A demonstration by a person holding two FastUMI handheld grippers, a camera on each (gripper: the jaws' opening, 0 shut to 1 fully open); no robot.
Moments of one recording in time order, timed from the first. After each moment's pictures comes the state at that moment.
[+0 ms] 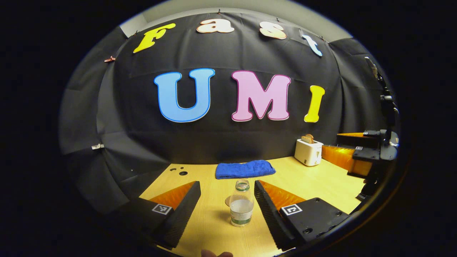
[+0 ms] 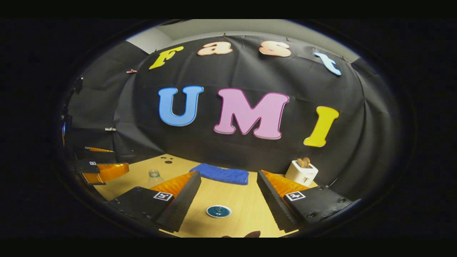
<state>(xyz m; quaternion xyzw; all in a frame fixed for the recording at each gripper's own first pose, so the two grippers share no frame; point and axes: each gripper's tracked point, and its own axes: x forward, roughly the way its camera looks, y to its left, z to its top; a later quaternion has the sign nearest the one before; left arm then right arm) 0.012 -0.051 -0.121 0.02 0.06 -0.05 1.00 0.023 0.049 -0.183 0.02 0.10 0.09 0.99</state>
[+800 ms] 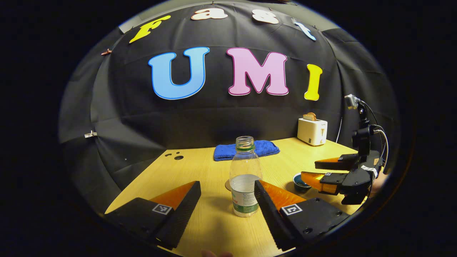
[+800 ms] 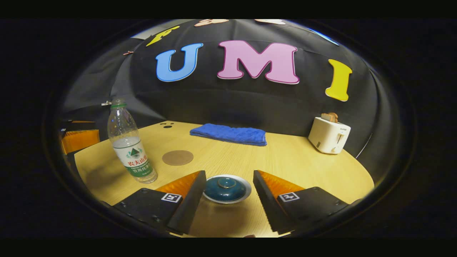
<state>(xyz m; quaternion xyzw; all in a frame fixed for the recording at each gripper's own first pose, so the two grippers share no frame) 0.035 -0.051 -0.220 0.03 0.10 -0.05 0.99 0.049 0.087 -0.390 0.04 0.23 0.13 0.96</state>
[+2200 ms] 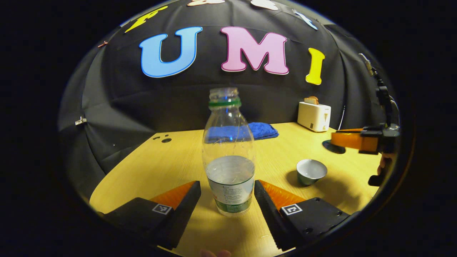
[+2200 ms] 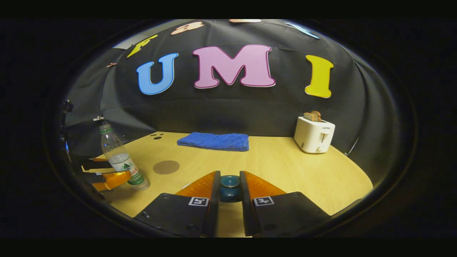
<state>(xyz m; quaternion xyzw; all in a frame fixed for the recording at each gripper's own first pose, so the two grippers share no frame) 0.087 -0.092 -0.304 0.01 0.16 -0.05 0.99 0.052 0.003 -0.350 0.07 0.20 0.08 0.97</state>
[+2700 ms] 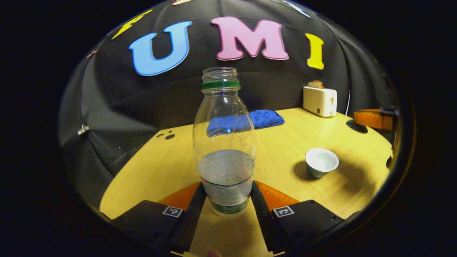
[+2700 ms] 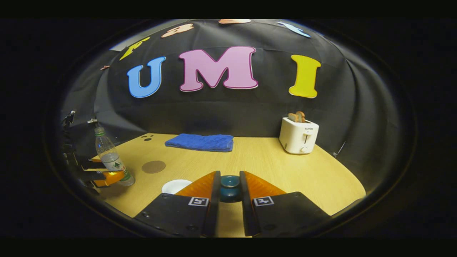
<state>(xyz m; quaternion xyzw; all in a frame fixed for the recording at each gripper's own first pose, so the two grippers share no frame) 0.088 -0.095 -0.307 0.11 0.20 -0.03 0.97 0.048 -0.047 -0.343 0.08 0.20 0.06 0.97</state>
